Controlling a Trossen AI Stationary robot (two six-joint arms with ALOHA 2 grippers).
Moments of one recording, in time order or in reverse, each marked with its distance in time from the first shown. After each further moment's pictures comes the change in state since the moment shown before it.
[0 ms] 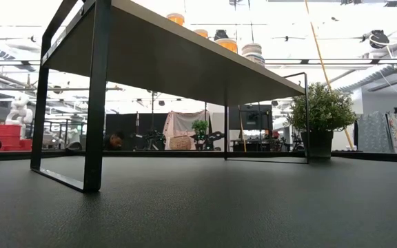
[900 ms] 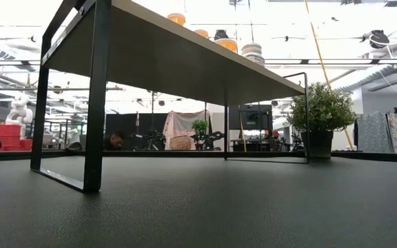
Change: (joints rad) left arm -0.005 -0.035 -0.098 0.066 0.009 -0.017; right arm 0.000 0.000 0.000 0.000 0.000 -0.003
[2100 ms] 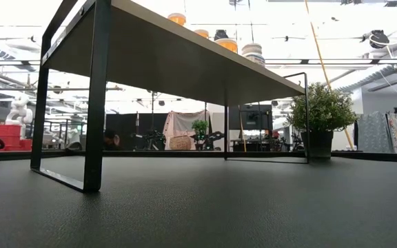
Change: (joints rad) left arm -0.238 -0.200 0.014 0.061 -0.126 -0.176; right arm 0.000 0.000 0.000 0.000 0.002 0.023
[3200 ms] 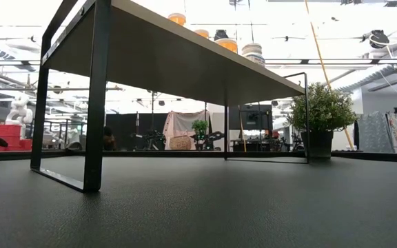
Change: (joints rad) left arm -0.378 -0.244 -0.446 0.324 -0.425 -0.104; right arm -0.003 -0.002 0.000 -0.107 -0.283 0.449
